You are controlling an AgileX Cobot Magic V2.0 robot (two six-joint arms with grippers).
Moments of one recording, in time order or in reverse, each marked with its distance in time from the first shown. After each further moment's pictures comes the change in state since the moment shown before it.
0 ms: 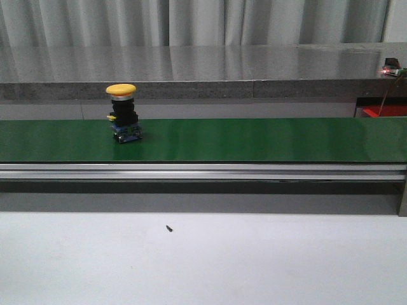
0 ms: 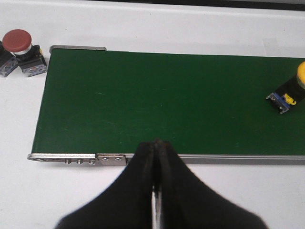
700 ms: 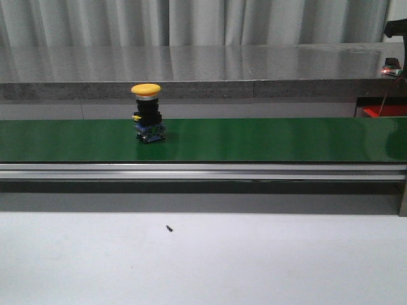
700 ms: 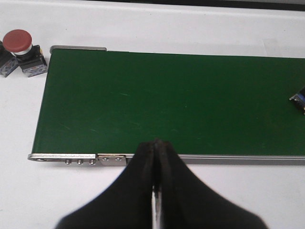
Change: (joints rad) left arm 0.000 0.000 0.000 0.000 0.000 0.000; right arm -0.020 0.393 -0.435 0.000 0.135 -0.018
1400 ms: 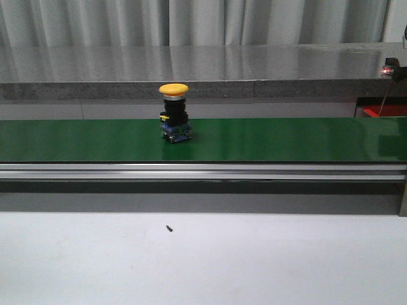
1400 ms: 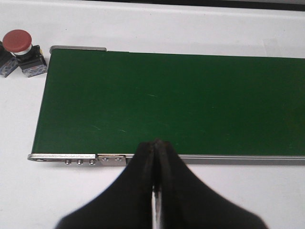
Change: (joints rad) left arm 0.000 0.000 0.000 0.000 -0.002 0.000; right arm -0.055 0.138 -0.016 0.000 0.004 0.000
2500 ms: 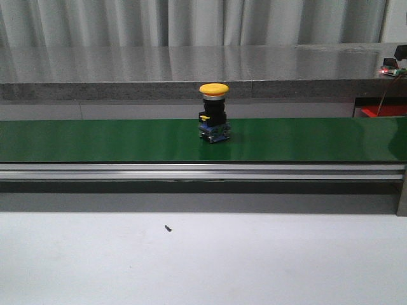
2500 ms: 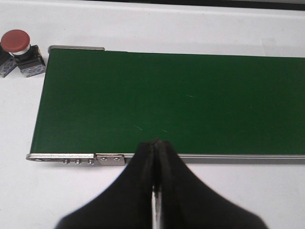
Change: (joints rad) left arm 0.000 0.000 0.000 0.000 0.000 0.000; right arm 0.000 -0.050 -0.041 0.008 -0.004 -0.001
